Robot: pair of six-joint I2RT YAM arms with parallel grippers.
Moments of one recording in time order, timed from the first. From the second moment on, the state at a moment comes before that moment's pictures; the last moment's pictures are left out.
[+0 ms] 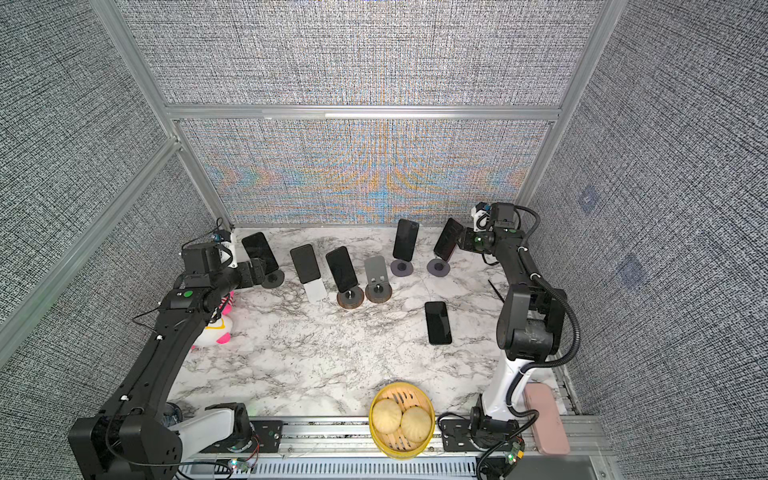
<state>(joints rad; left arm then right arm) 0.00 1.17 1.02 -0.46 0.08 -0.12 -0.13 1.91 1.64 -0.55 -0.41 0.07</state>
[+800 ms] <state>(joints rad) 0.00 1.18 1.02 -0.46 0.11 -0.12 -0.15 2.00 1.68 -0.48 -0.48 0.04</state>
